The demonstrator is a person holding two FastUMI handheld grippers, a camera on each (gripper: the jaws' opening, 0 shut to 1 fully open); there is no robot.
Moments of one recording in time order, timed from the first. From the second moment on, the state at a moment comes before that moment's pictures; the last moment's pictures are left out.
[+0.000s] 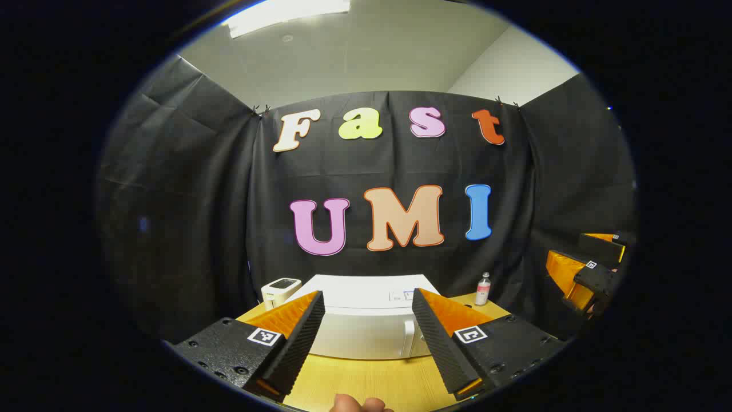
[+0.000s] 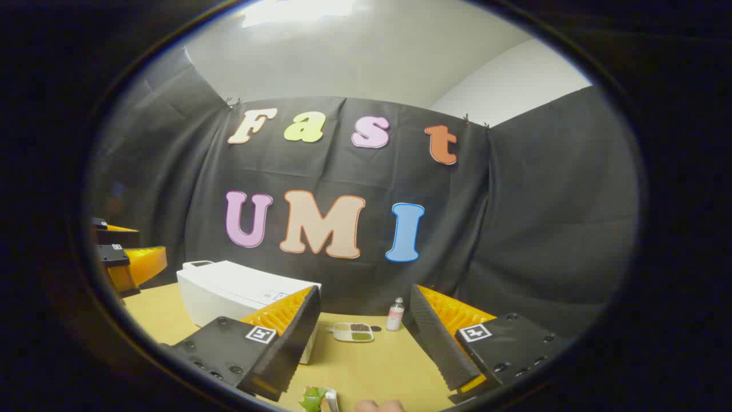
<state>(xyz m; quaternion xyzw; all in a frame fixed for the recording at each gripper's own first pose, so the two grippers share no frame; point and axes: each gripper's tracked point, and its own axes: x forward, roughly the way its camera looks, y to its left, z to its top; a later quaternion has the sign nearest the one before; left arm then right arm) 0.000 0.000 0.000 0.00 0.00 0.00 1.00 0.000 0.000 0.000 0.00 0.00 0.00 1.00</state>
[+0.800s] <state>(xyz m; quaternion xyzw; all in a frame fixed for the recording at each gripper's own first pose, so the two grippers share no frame) 0.009 -0.015 -0.003 0.01 0.01 -0.01 1.00 -0.002 -0.011 -0.002 -0.01 0.00 -0.01 1.00</state>
